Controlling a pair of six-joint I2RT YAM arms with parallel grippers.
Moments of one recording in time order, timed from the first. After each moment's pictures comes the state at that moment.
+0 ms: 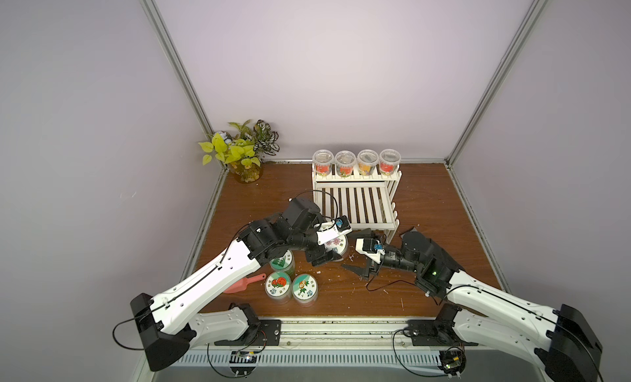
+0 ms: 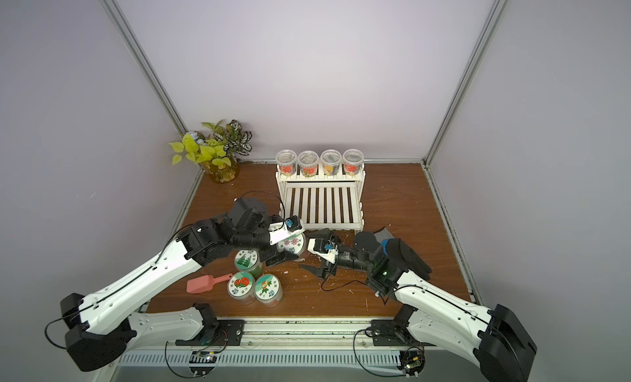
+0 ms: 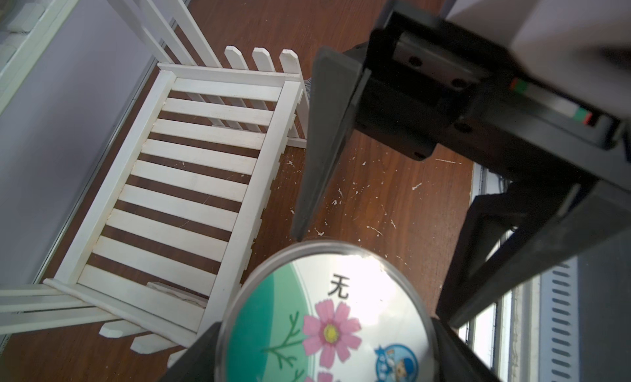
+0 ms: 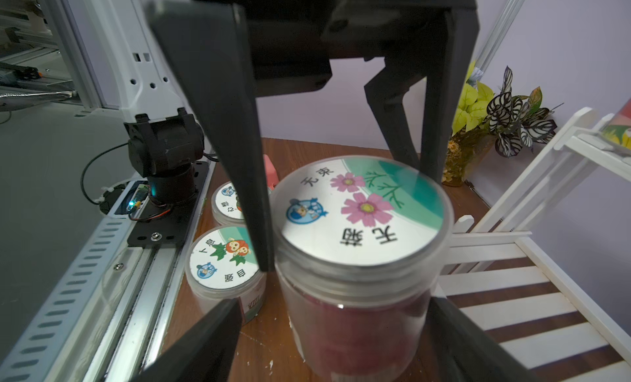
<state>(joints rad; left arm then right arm) -0.84 1.16 1.22 -0.83 0.23 0.45 0.85 0.98 0.51 0.32 -0.47 -0.29</state>
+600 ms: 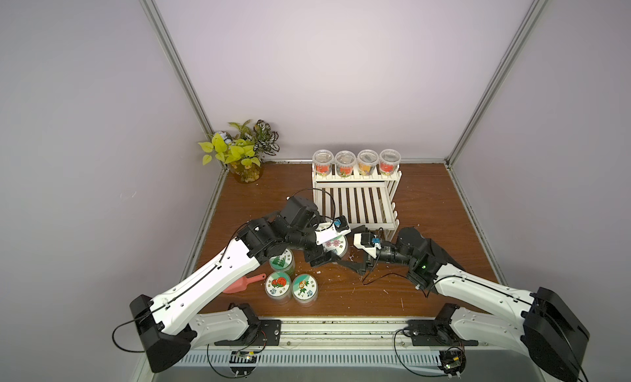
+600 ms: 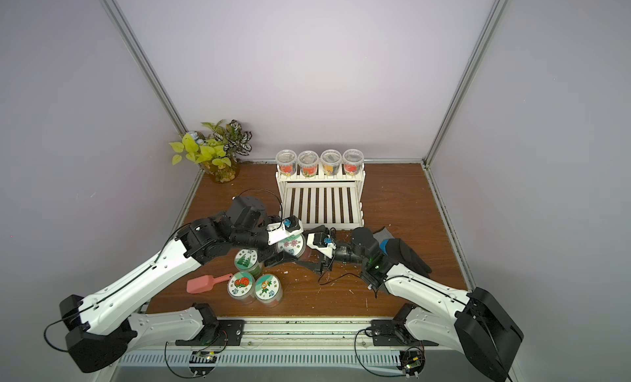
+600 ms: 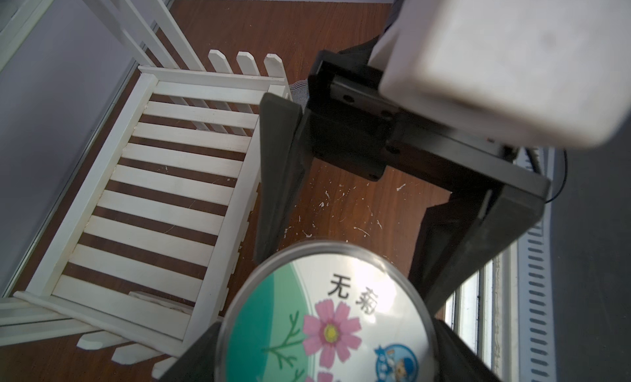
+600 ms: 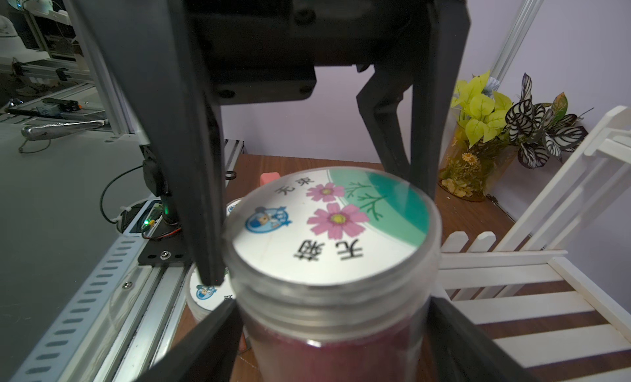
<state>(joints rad) -0.81 1.16 1.22 -0.84 0.30 0.46 0.80 1.12 0.50 0.53 -0.61 -0.19</state>
